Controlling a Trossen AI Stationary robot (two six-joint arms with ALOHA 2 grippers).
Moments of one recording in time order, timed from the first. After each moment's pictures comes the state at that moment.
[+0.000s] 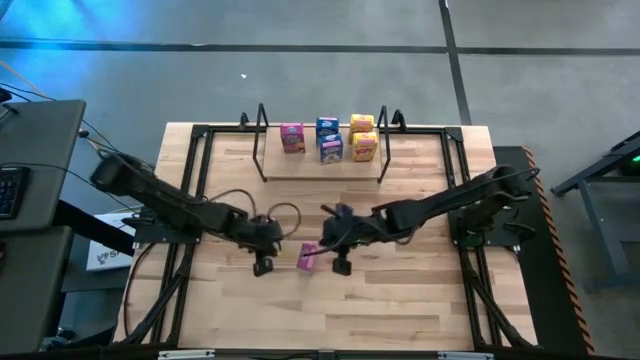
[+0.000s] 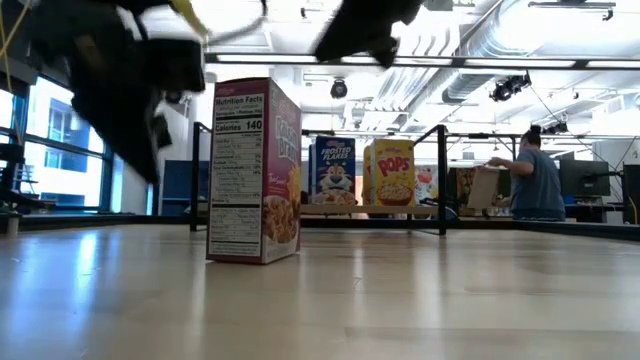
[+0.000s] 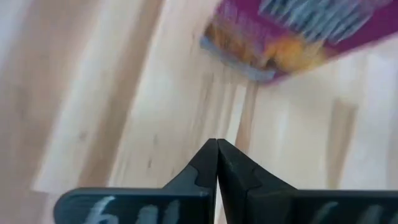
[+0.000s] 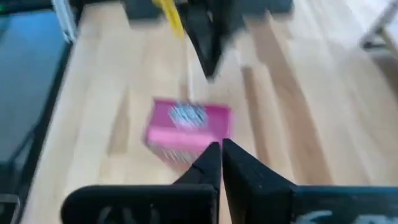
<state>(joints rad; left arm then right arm) -0.31 1.39 0.69 -0.32 -0.03 -0.59 0.26 1.69 1.29 -0.31 0.15 0.28</state>
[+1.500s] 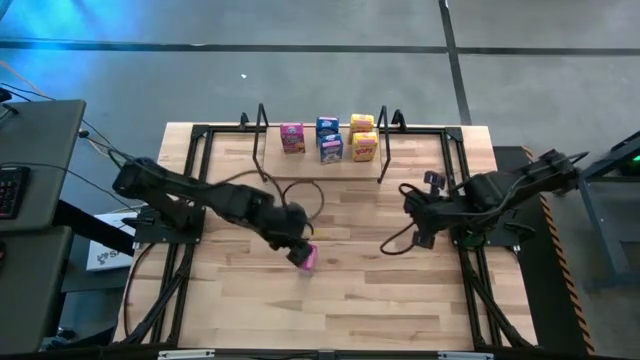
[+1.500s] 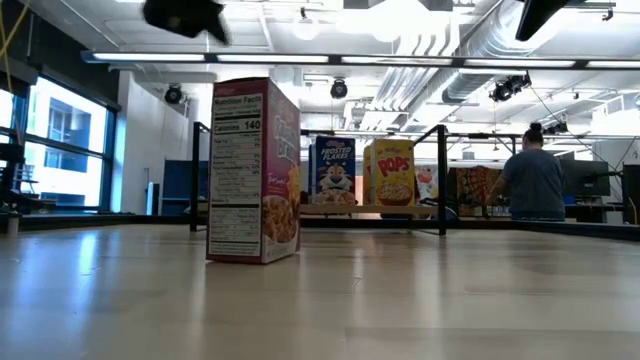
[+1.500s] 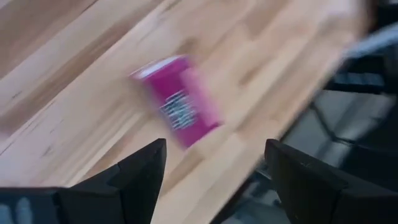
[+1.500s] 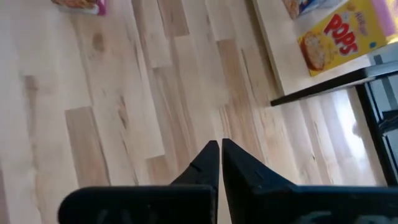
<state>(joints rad) -0.26 1.60 1.46 -0.91 0.07 -1.13 0.39 1.20 1.29 -1.33 0.42 0.52</state>
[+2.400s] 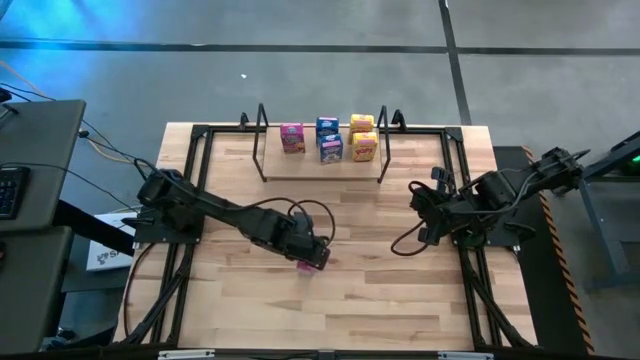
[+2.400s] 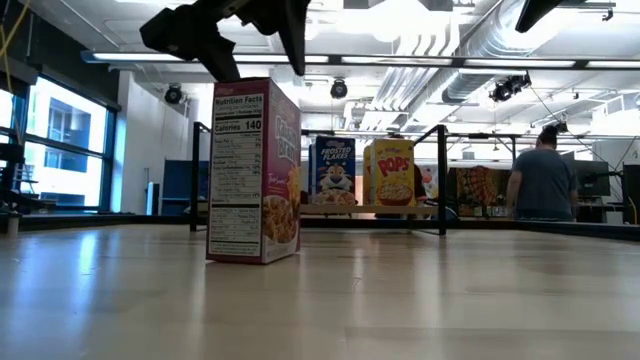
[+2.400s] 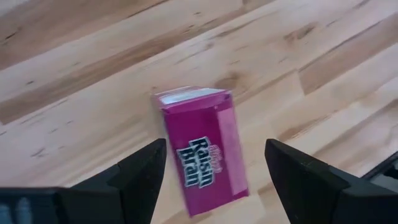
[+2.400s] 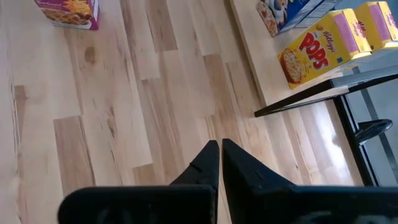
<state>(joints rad) -0.32 1.82 1.56 -0.96 -0.17 -1.43 0.43 1.14 1.29 -1.35 0.51 0.52</state>
